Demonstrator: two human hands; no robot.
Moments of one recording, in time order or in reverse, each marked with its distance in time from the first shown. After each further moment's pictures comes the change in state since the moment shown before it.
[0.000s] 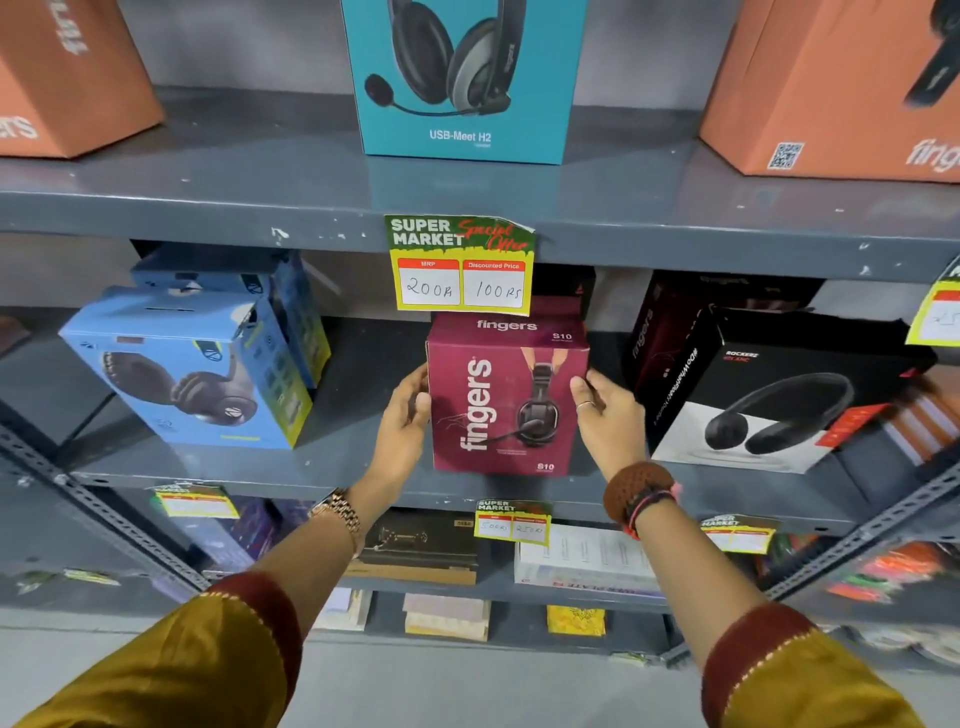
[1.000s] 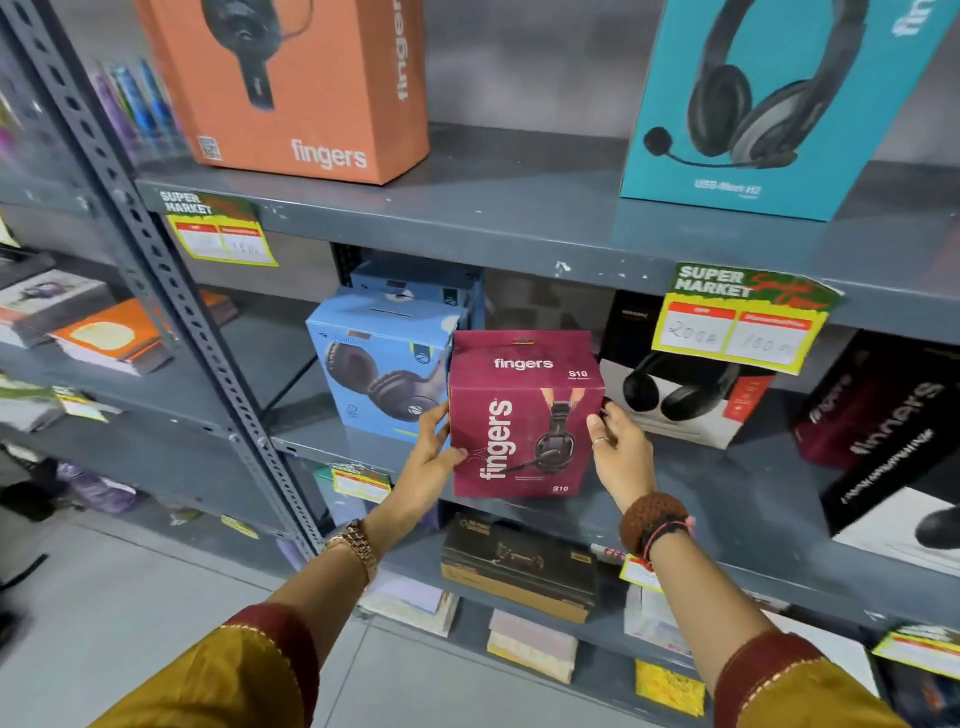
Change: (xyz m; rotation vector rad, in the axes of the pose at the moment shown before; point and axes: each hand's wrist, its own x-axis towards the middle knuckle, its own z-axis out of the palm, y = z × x) left_hand -0.053 0.005 -0.160 -0.109 0.082 -0.176; right_hand -0.042 -0.071 0.153 0.064 -0.243 -0.085
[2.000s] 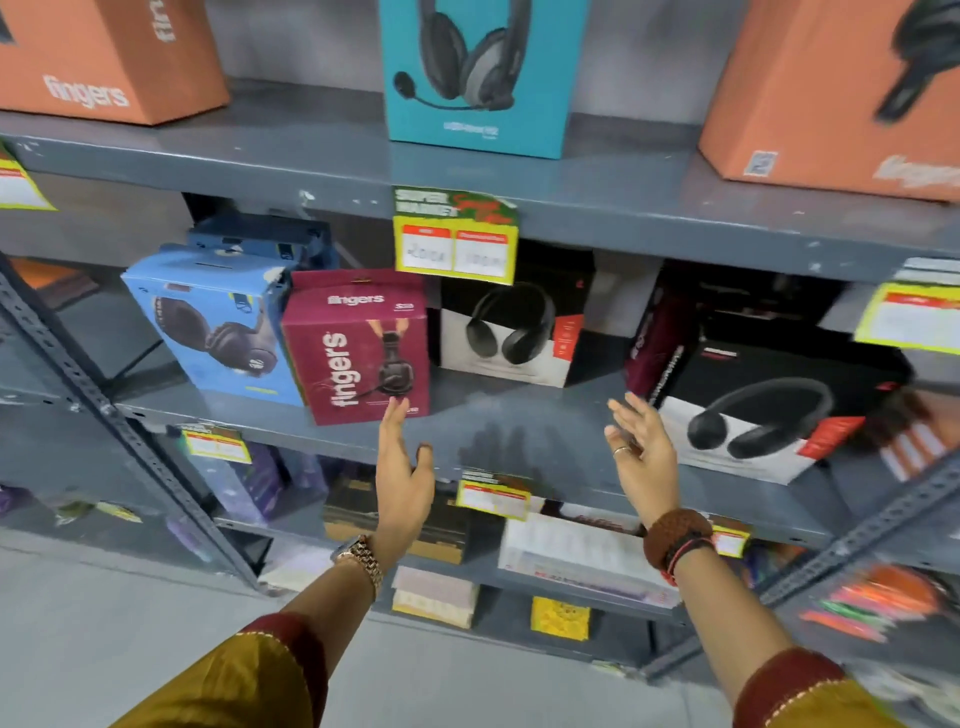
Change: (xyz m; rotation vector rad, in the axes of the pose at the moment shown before) left_hand -0.057 -0.036 0.205 0.240 0.366 0.150; right_hand -0.046 0.130 -0.207 0.221 0.113 -0.060
